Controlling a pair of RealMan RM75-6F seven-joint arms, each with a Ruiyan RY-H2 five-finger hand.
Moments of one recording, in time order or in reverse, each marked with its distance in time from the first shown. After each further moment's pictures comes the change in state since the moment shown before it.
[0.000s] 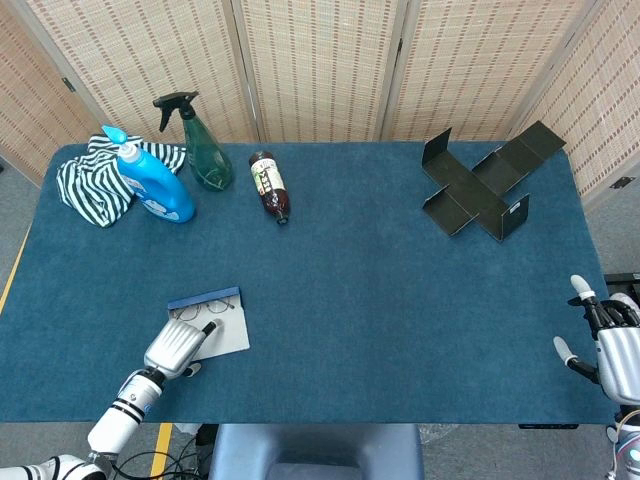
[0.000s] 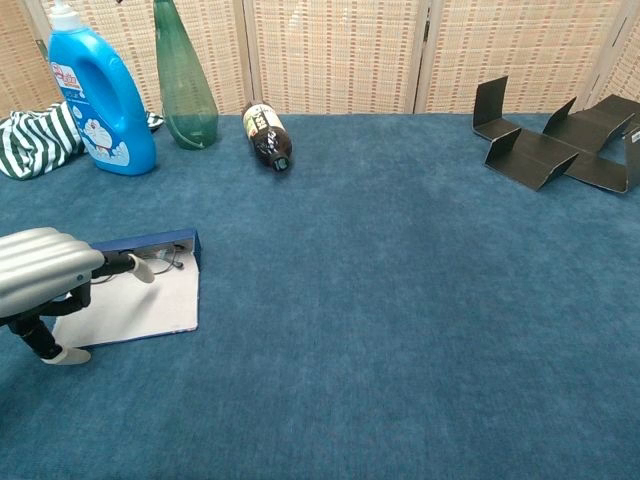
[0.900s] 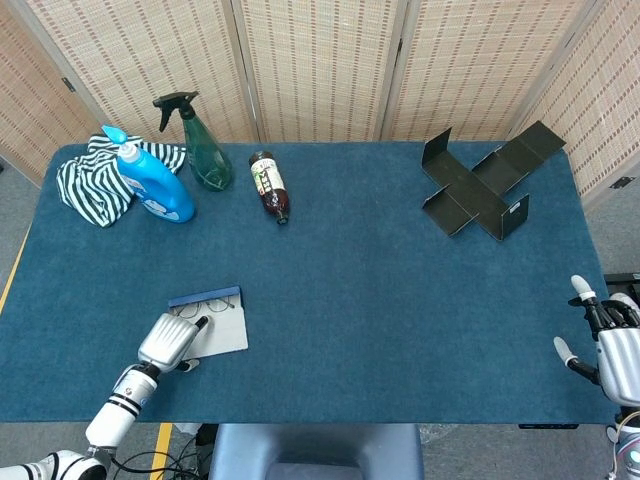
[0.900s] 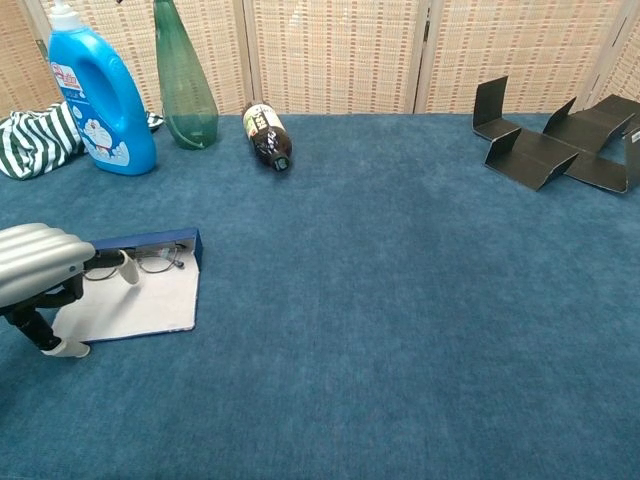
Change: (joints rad) left arm 0.028 -0.012 -0.049 0.065 0.010 -0.018 -0.050; right arm -0.003 0.003 -0.001 -0.008 -0.007 0.010 -0.008
